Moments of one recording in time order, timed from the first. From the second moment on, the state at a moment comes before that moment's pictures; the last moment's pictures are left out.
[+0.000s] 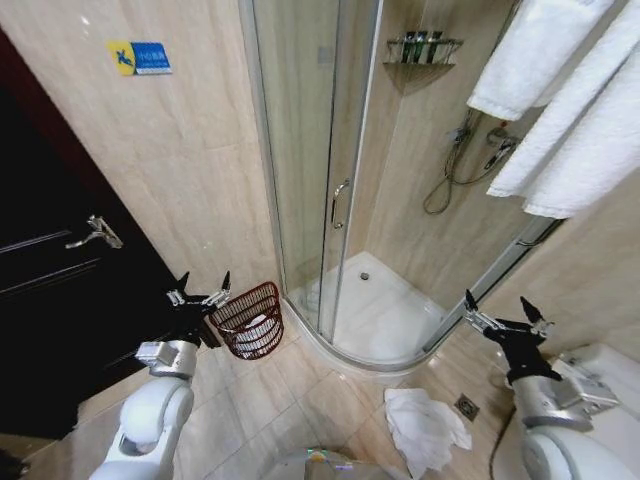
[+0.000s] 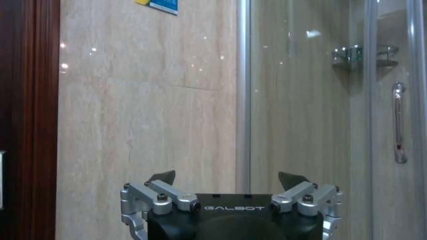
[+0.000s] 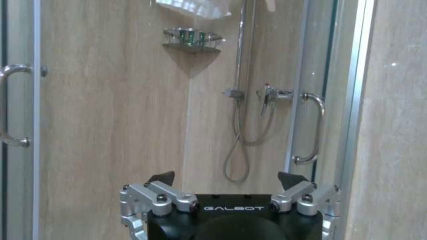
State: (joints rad) left arm 1.57 -1.32 -0.75 -2.24 -0.32 0.02 -0.03; right arm -1.70 1.46 0.96 2.45 0.28 -0.24 -0.02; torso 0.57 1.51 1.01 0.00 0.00
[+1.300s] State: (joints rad) left arm 1.58 -1.31 -0.75 -2.25 -0.32 0.00 -0.04; right arm -1.70 1.47 0.96 2.44 0.28 -0.22 -0.02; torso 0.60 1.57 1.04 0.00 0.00
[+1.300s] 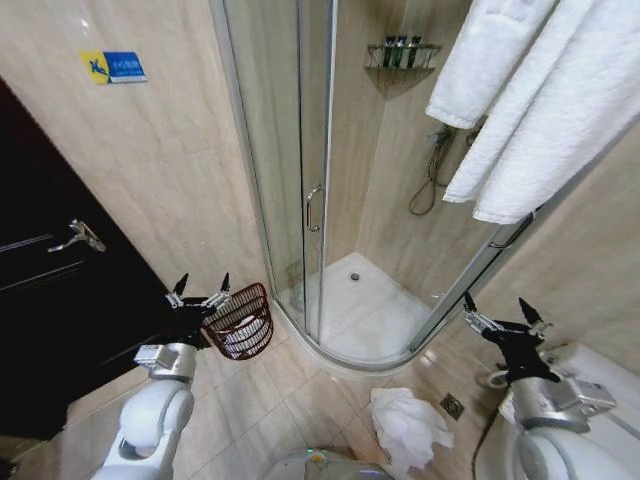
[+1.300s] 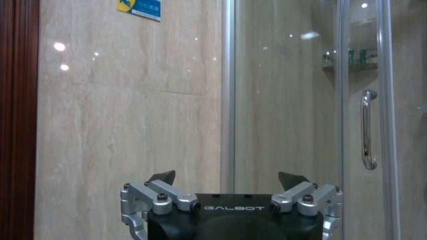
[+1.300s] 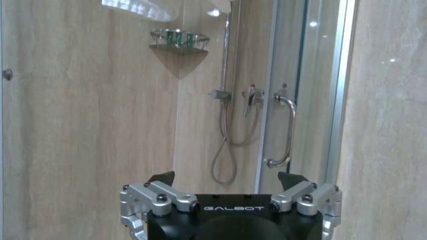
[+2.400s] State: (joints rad) left arm 1.58 -1.32 -0.75 -2.24 -0.32 0.00 -0.04; right arm -1.72 1.48 0.95 2.44 0.26 -0.19 -0.03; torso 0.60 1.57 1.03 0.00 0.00
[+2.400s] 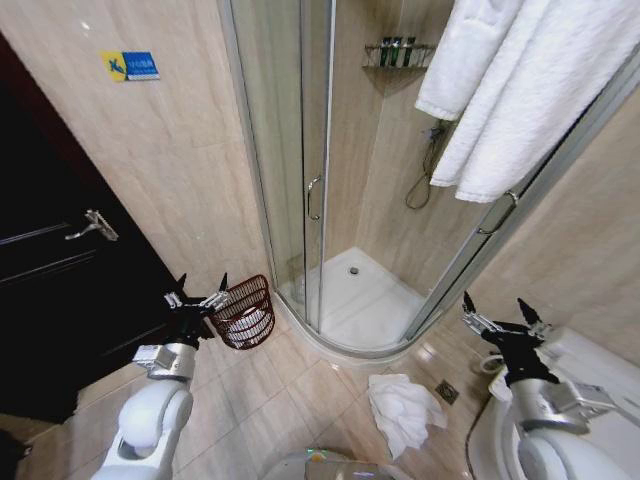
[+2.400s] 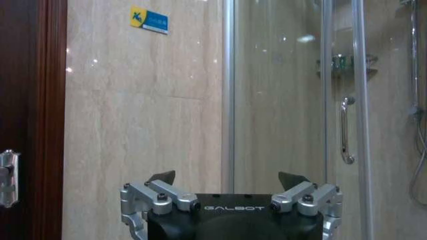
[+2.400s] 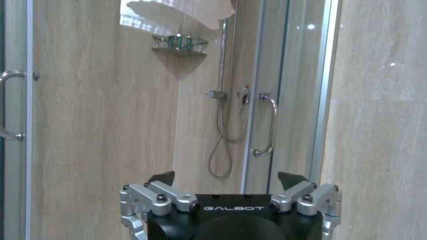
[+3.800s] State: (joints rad) left arm 1.60 -1.34 -0.75 -2.20 -0.27 -0.05 -0.07; right arm -1.62 1.42 0.91 2.39 0.29 -0.15 0.00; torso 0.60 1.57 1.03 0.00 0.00
